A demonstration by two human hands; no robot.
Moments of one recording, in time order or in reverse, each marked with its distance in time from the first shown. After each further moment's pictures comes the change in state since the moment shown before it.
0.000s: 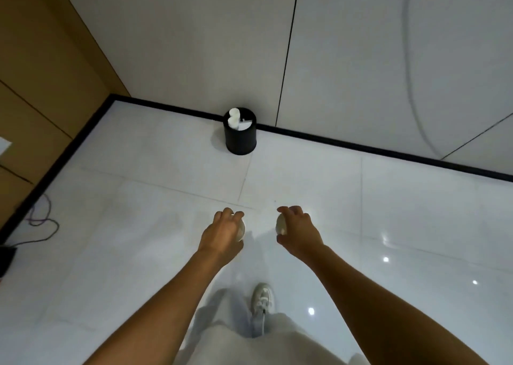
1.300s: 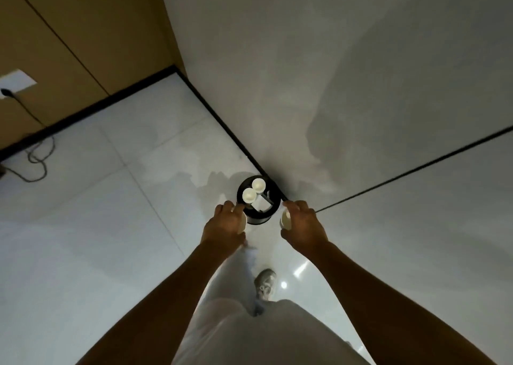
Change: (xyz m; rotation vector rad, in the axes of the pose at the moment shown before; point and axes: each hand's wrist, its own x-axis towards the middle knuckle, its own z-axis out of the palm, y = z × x) left_hand 0.606 -0.019 -0.204 -0.350 0.121 -0.569; right_hand 0.699 -0.076 -0.267 -0.339 -0.350 -0.446
